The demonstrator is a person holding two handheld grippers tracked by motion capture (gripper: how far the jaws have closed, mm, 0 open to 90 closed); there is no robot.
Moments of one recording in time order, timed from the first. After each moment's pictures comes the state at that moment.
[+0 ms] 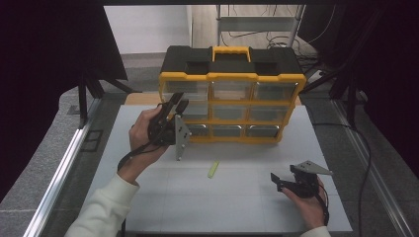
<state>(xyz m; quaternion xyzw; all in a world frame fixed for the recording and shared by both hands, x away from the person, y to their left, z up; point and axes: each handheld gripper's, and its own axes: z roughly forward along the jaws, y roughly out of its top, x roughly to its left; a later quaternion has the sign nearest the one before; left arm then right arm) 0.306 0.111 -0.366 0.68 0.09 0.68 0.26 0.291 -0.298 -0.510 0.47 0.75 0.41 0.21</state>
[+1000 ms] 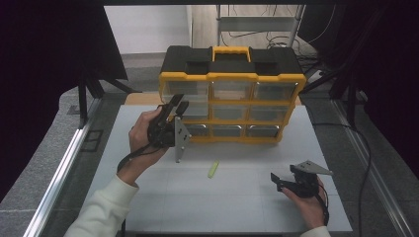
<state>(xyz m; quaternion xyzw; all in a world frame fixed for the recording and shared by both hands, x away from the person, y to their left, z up) 0.301 0.111 -0.368 0.68 0.08 0.68 0.25 0.291 -0.297 -0.510 0.47 0.75 0.41 0.22</state>
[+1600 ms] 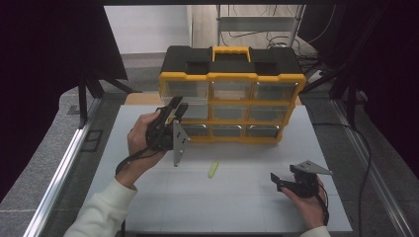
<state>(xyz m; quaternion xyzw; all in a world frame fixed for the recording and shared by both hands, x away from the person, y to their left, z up) 0.294 0.113 -0.368 0.68 0.09 0.68 0.27 0.292 -0.297 -0.510 0.47 0.75 0.41 0.22</state>
